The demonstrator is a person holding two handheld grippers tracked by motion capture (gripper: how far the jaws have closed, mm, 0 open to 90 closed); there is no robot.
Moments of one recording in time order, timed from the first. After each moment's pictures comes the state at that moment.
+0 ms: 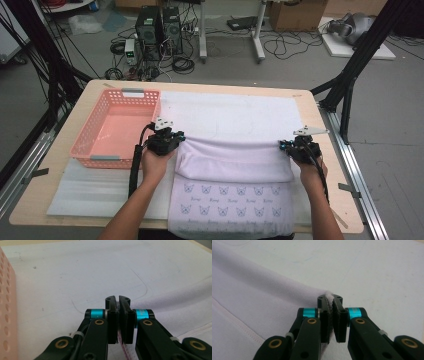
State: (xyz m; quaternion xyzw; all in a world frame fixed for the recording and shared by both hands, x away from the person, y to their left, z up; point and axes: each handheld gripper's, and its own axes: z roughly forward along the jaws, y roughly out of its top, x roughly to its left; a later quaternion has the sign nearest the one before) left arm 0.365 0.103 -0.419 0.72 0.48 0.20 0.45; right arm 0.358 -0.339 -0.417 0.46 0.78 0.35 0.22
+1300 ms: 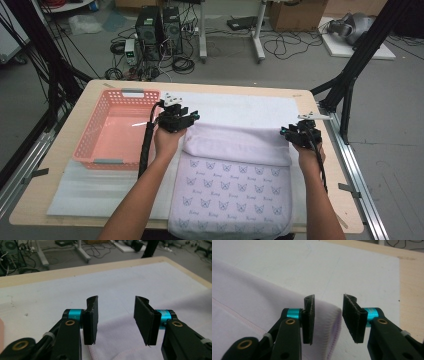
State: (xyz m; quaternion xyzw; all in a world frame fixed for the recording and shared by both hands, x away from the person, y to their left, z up) left arm 0.412 0.081 -0.382 0.73 0.44 0.21 0.49; right arm 0.391 -0.345 -0.402 0.52 0.73 0.37 0.25
